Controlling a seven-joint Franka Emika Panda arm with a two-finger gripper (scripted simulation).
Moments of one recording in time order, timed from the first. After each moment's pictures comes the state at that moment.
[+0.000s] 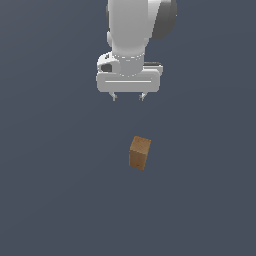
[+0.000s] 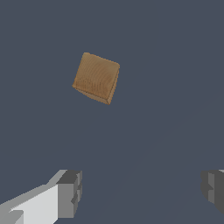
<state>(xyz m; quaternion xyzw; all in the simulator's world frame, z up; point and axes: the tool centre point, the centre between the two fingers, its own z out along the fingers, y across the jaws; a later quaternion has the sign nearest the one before) -0.076 0.001 0.304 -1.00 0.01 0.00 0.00</state>
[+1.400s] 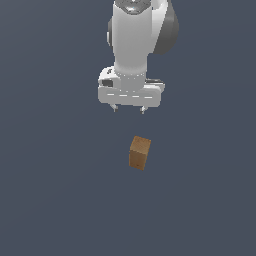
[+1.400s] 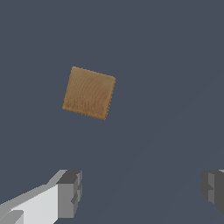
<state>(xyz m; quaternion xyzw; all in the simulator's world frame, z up) -0.043 0.003 0.276 -1.00 0.05 0.01 -0.01</state>
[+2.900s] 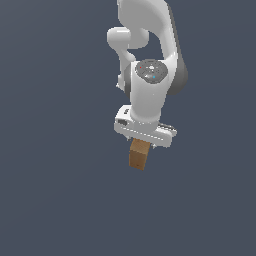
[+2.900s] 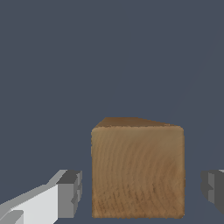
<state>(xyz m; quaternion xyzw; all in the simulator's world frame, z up) 0.035 0.050 0.183 -0.98 0.18 0.00 0.00</state>
